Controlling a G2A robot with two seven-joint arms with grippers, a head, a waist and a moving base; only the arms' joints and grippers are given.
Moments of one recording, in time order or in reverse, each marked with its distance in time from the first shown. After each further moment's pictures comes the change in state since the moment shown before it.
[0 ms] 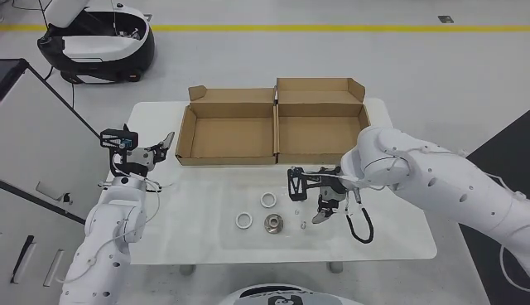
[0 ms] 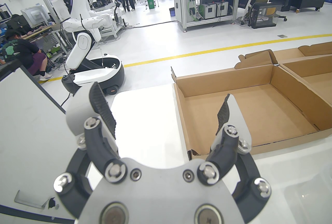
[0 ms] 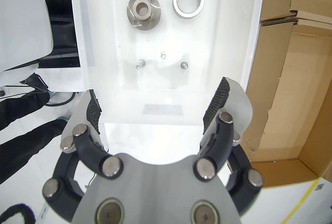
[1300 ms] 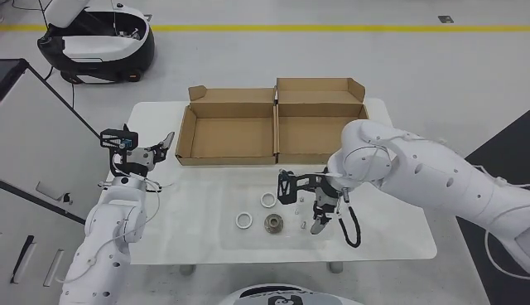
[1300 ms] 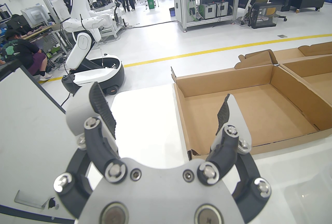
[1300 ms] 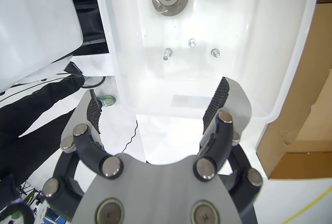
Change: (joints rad) left arm 0.000 0.000 0.000 0.000 0.000 0.000 0.000; right arm 0.131 -0.102 -0.117 0.037 0.224 0.187 0.246
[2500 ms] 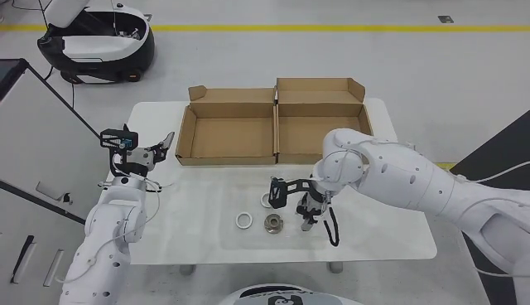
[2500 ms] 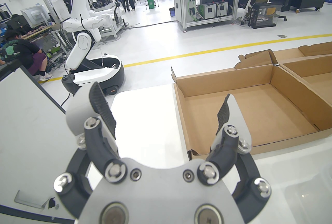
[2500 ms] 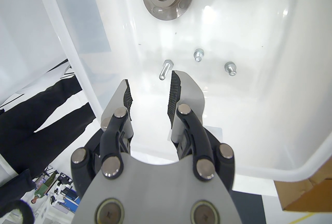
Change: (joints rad) left arm 0.000 0.000 0.000 0.000 0.000 0.000 0.000; right arm -0.040 -0.128 -0.077 0.193 -0.011 0.006 0.006
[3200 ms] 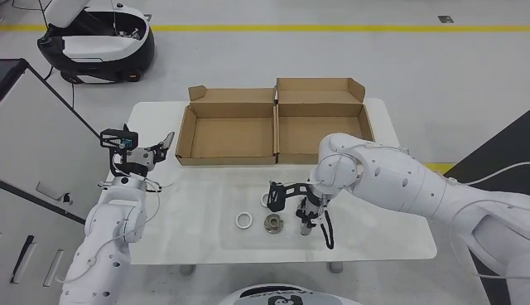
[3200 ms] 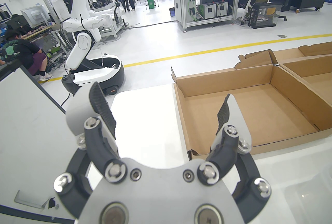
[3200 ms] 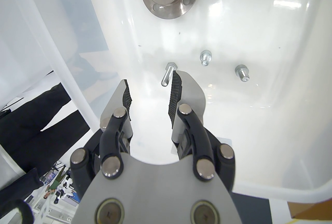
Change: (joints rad) left arm 0.000 0.000 0.000 0.000 0.000 0.000 0.000; right arm -0.032 -0.030 0.000 0.032 -0.019 0.016 0.016
